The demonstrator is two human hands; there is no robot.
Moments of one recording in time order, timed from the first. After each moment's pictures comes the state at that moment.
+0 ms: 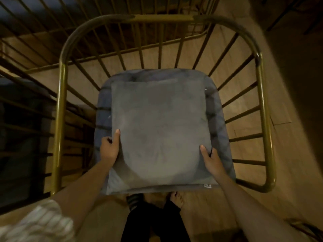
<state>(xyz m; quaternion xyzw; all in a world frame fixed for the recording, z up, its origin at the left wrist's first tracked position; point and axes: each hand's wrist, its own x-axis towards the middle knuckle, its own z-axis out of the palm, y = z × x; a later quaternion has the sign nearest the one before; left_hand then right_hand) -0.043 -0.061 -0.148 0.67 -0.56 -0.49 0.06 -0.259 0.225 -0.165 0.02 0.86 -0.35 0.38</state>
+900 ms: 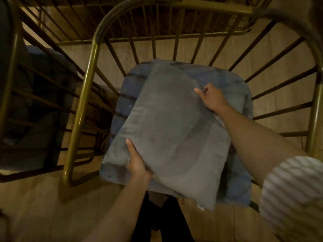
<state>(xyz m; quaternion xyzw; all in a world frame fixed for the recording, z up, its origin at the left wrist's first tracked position) -0.064 0.016 -0.146 0.73 -0.03 -0.63 0.28 -0.373 -0.024 -0.132 -0.34 0.87 -0.16 0.32</state>
